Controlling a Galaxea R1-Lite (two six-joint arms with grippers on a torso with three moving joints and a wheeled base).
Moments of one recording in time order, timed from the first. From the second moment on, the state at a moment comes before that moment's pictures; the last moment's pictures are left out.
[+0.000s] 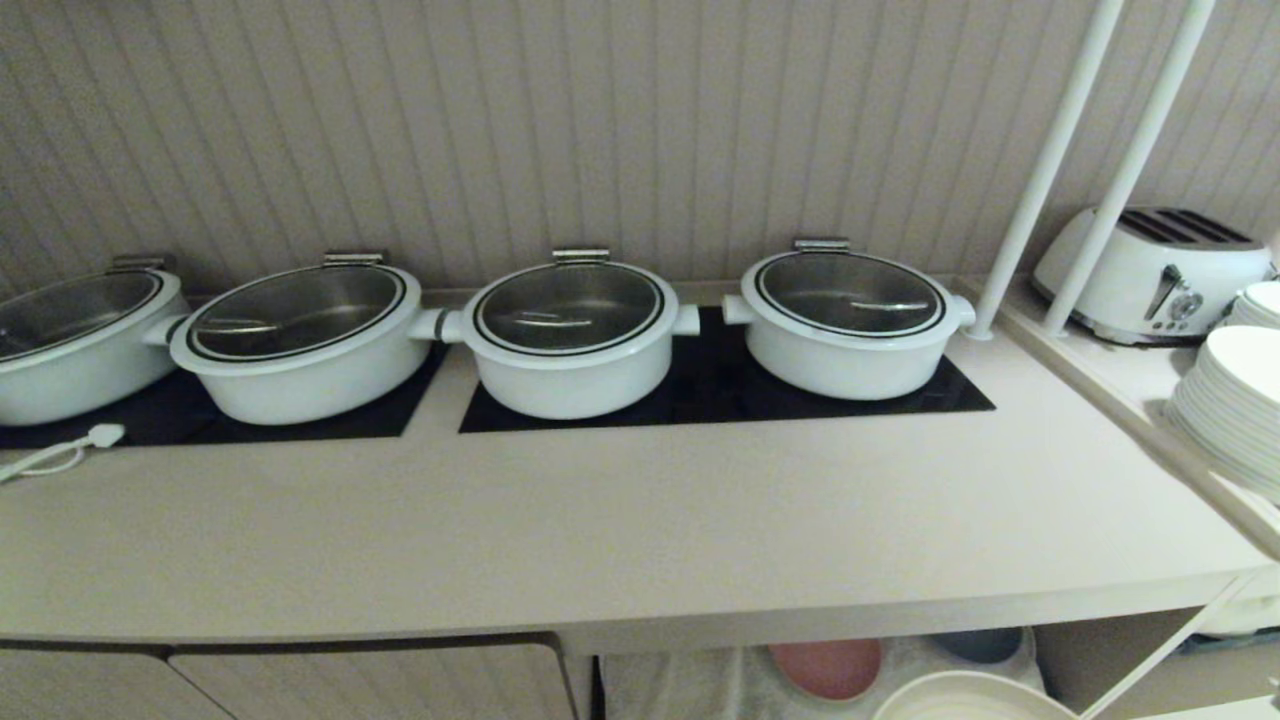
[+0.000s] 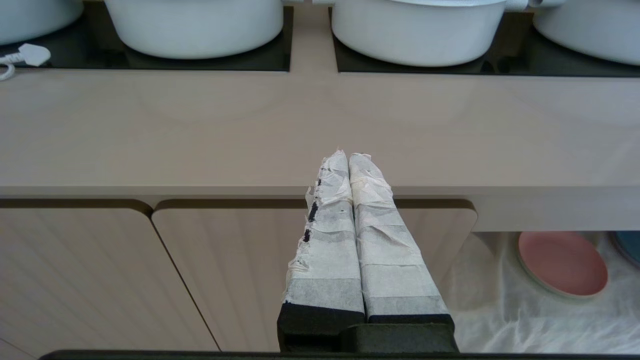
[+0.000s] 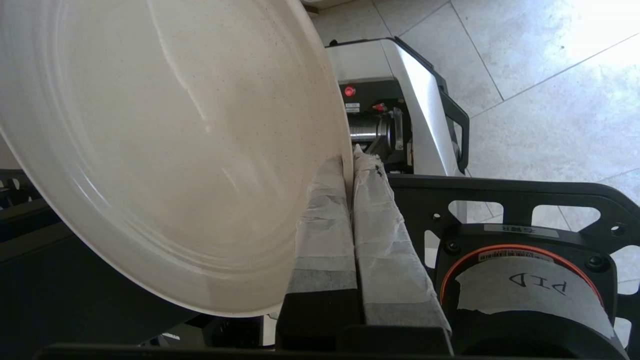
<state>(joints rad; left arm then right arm) 0.00 0.00 0.00 0.00 0.00 -0.05 0.29 0.91 -0.31 0.43 0.21 0.53</state>
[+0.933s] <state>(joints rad) 0.00 0.00 0.00 0.00 0.00 -0.05 0.29 0.89 -0.30 0.46 0.23 0.53</state>
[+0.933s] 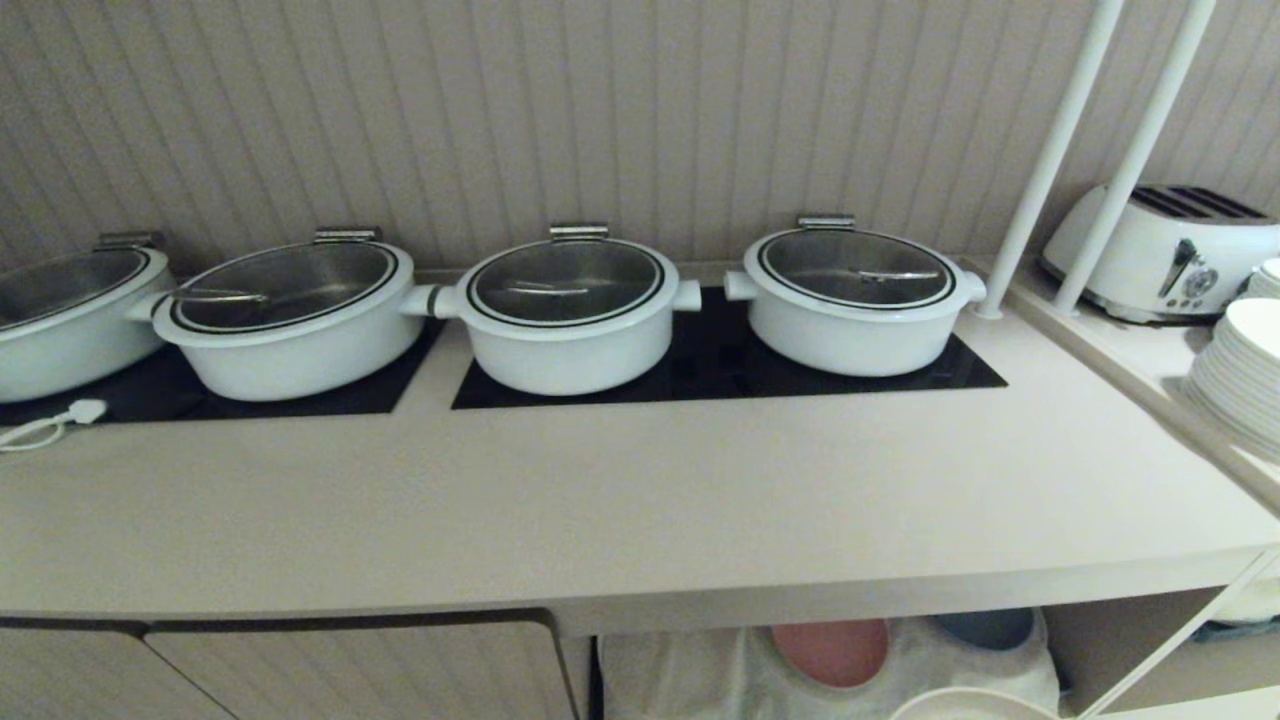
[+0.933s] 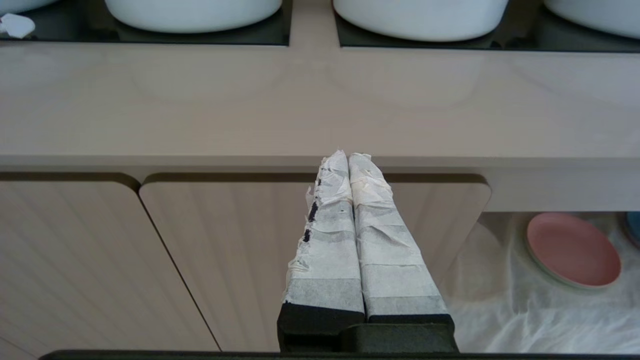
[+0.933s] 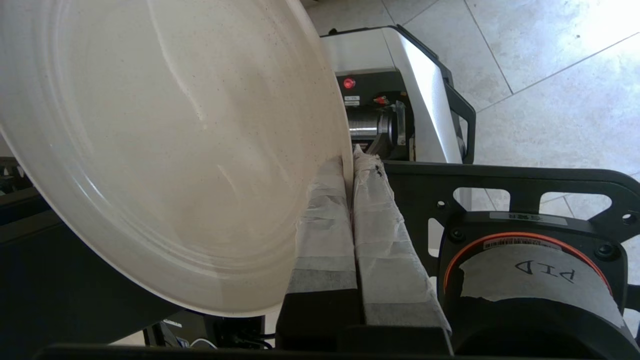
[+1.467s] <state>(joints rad) 0.00 0.00 0.00 0.00 0.00 -0.05 0.29 0.89 -0.30 0.48 0.23 0.53</state>
